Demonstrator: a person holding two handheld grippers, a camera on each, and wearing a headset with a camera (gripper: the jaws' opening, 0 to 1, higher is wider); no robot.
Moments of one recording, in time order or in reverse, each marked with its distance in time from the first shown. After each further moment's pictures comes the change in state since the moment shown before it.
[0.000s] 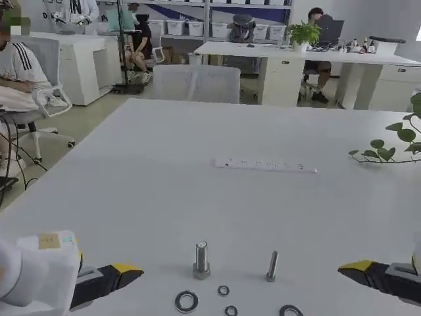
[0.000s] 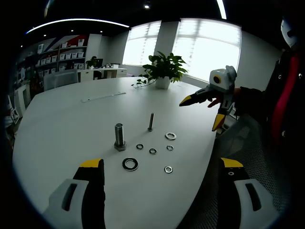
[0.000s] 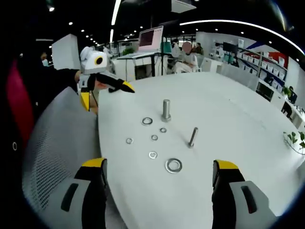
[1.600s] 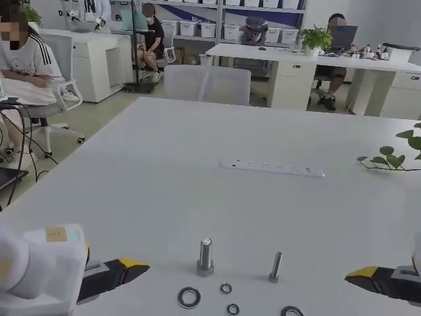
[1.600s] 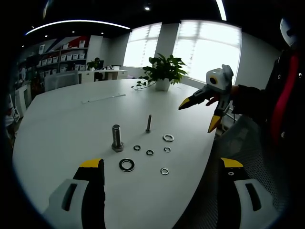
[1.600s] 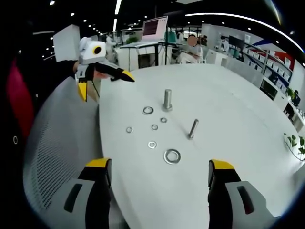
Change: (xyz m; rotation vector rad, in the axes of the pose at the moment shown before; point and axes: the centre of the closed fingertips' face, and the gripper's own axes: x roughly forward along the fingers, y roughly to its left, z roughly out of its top) left arm 0.001 -0.006 -0.001 -0.002 -0.007 0.001; right arm -0.001 0.003 -0.010 -0.021 0.066 0.021
